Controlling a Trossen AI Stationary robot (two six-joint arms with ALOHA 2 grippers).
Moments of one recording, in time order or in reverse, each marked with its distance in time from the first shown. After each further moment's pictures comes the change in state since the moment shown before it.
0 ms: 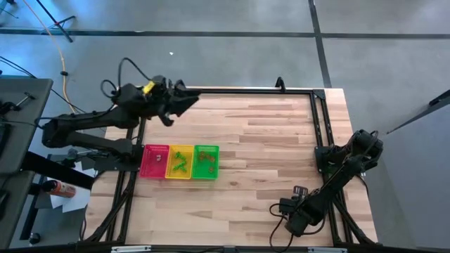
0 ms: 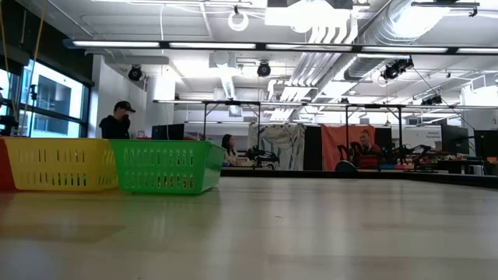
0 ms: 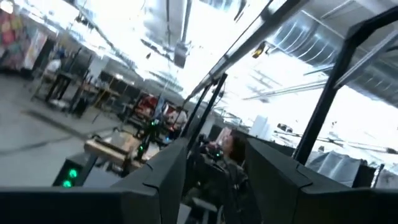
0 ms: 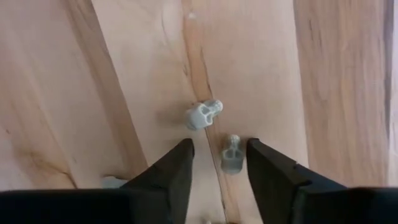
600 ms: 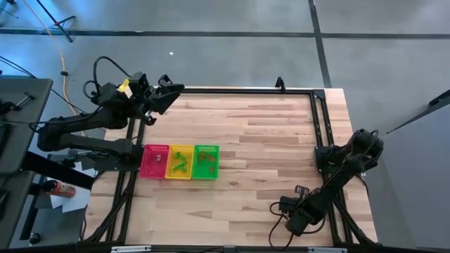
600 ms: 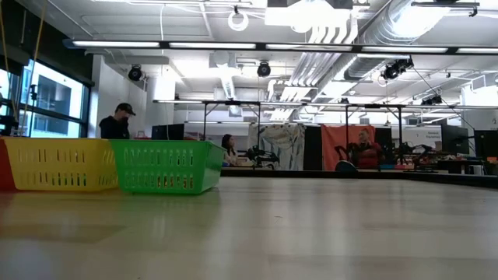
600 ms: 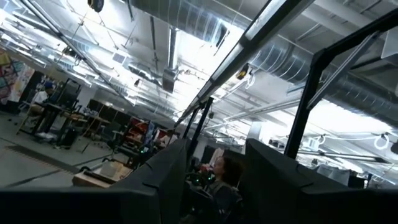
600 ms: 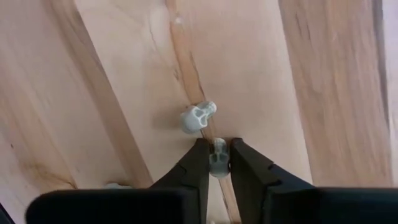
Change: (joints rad) left arm 0.003 -0.122 0.000 -0.003 -0.001 0.028; right arm -0.001 -0.019 -0.001 -0.003 -0.002 0.079
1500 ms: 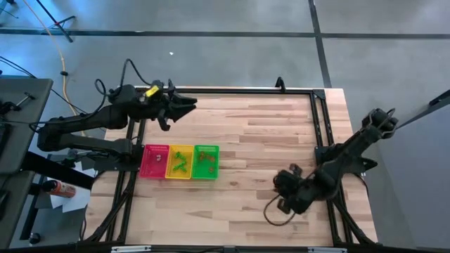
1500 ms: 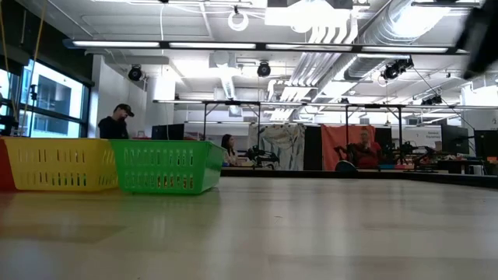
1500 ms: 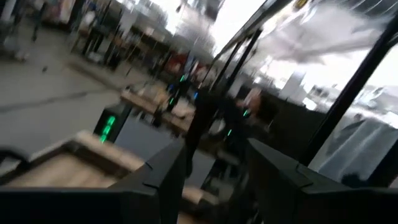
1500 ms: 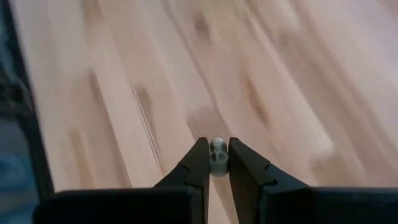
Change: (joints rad) left arm 0.000 0.001 0.000 -0.380 -0.020 0.003; right arm -0.154 -0.360 0.000 0.002 0.396 -0.085
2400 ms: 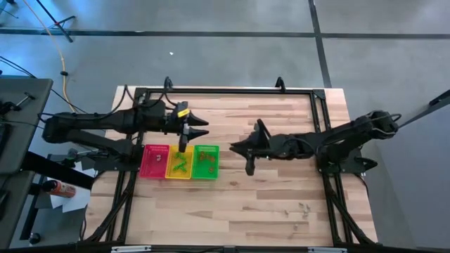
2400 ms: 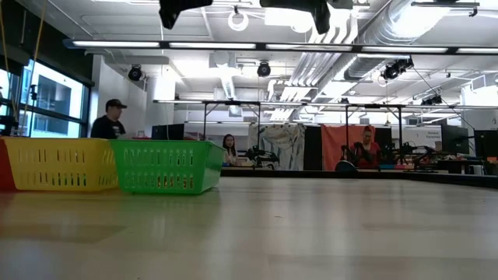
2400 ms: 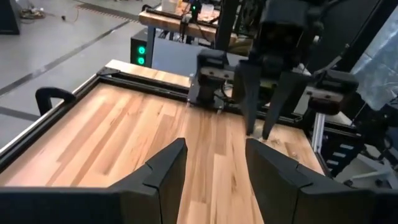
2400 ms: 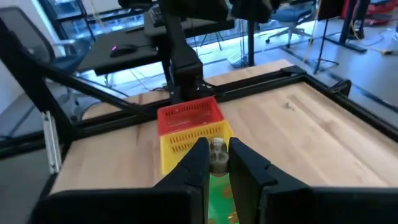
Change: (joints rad) left arm -0.138 0.129 -0.002 -0.272 -0.091 0.328; right arm -0.512 0.003 0.002 0.907 -0.061 -0.851
